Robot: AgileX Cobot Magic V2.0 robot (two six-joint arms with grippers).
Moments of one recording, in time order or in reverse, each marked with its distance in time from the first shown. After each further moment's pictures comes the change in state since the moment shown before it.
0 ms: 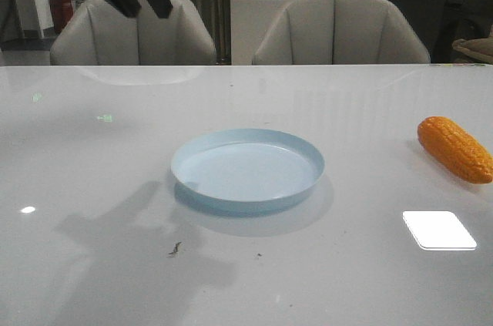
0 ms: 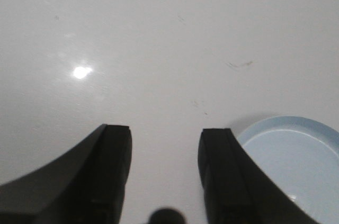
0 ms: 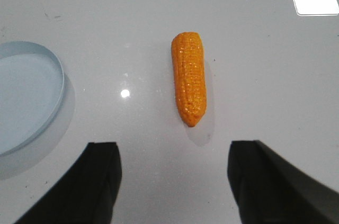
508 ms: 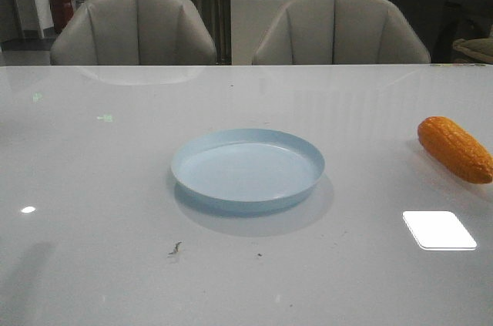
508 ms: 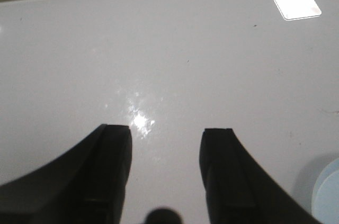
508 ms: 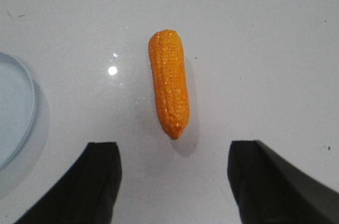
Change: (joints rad) left arm 0.195 -0.372 0.400 0.040 -0.248 0.002; right arm -0.042 0.252 -0.229 -0.044 0.104 0.062
